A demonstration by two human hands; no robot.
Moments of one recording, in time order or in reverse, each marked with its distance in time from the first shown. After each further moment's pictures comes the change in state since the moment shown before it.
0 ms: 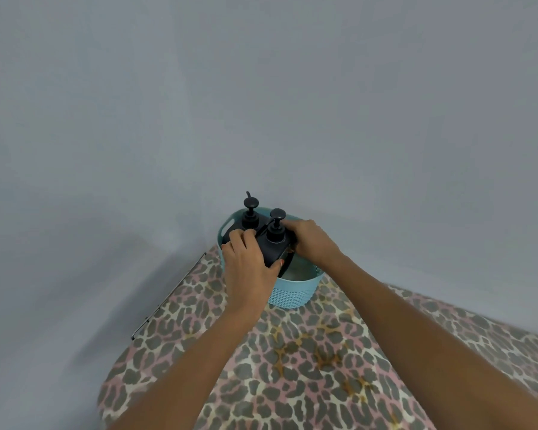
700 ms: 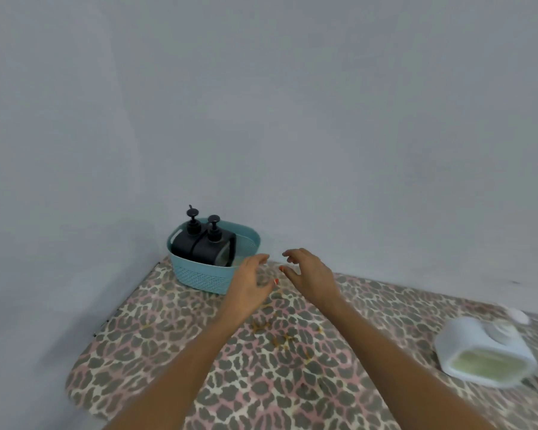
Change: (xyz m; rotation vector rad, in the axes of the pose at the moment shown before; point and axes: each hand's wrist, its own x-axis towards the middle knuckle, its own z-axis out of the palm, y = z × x) left_hand -0.083 0.074 -0.014 -0.397 -0.412 0.223; right_hand -0.179 0.009 -0.043 0.035 0.291 0.262
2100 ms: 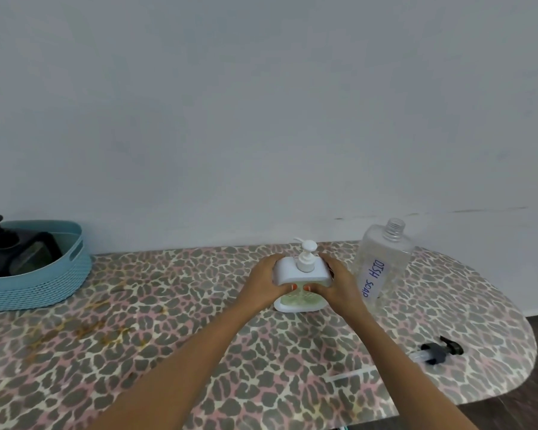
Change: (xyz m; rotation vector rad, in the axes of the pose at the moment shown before) left_hand -0.023 0.150 0.264 -0.187 -0.443 0.177; right_hand -0.201 0.242 -0.136 0.251 0.256 0.528
